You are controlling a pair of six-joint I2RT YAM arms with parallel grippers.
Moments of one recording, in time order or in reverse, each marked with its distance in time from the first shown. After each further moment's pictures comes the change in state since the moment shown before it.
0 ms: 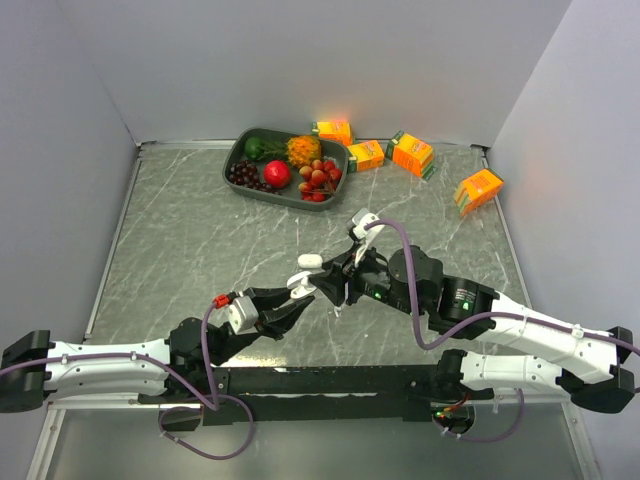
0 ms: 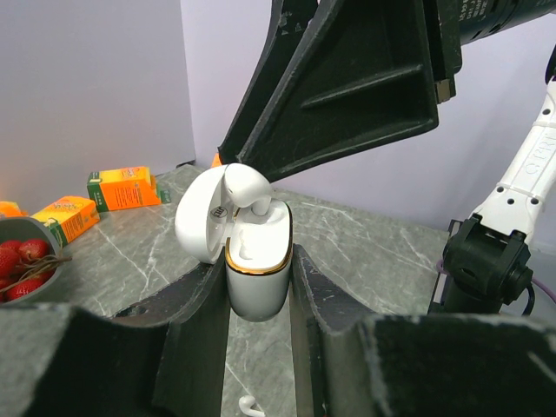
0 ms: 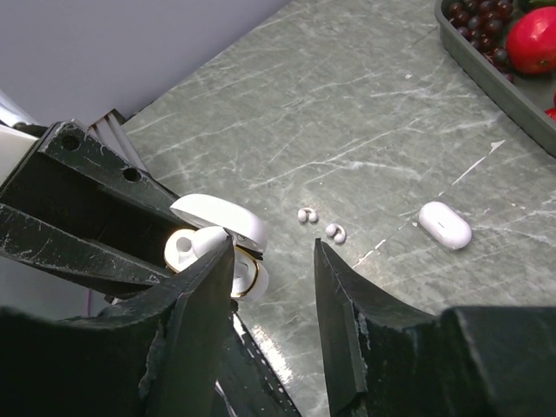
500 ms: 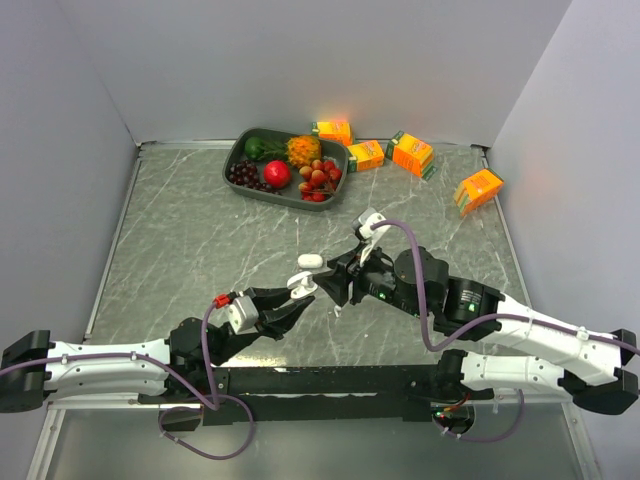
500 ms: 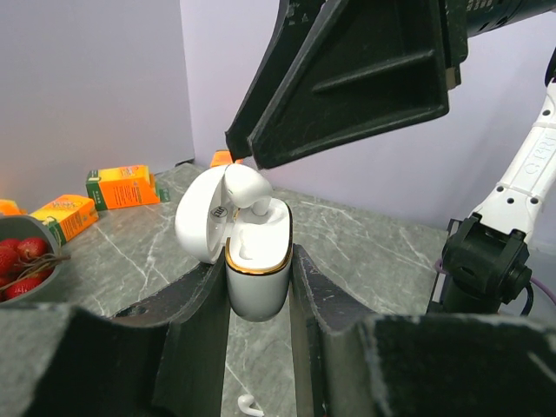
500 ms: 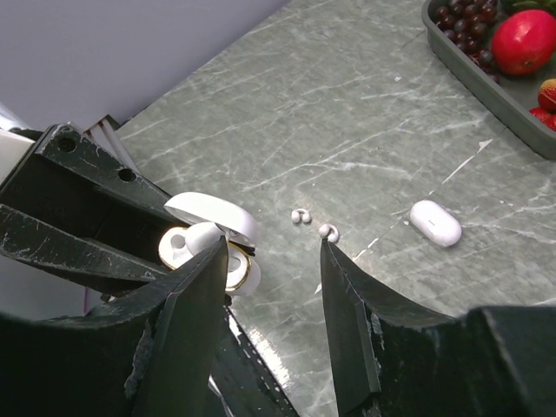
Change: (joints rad) left arm 0.000 0.000 0.000 -0.002 0.000 -0.004; right arm 0.002 -0.021 0.000 -0.015 0.027 0.000
